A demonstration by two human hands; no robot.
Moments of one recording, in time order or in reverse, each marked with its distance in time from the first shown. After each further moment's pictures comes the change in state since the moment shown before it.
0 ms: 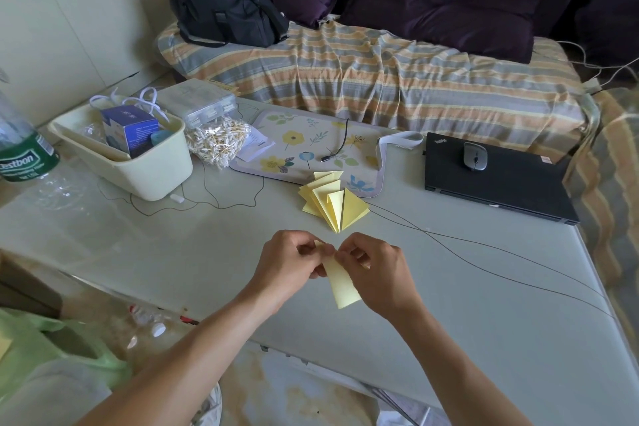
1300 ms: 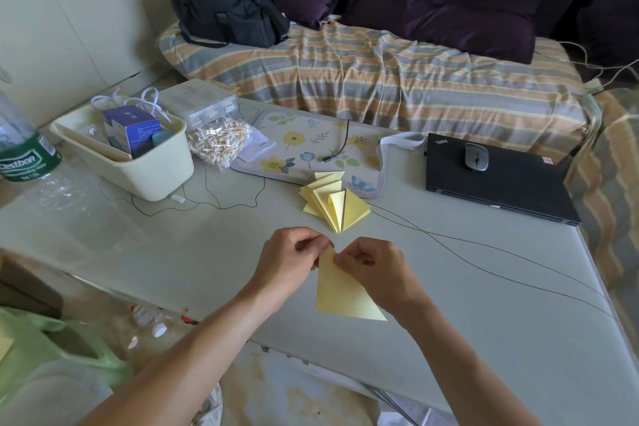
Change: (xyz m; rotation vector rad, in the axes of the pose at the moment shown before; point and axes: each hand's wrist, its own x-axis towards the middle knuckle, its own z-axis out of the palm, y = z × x) left_hand 0.007 -0.007 -0.001 0.019 0.019 0.047; right_hand 0.000 -0.009 -0.012 0.159 -0.161 0.235
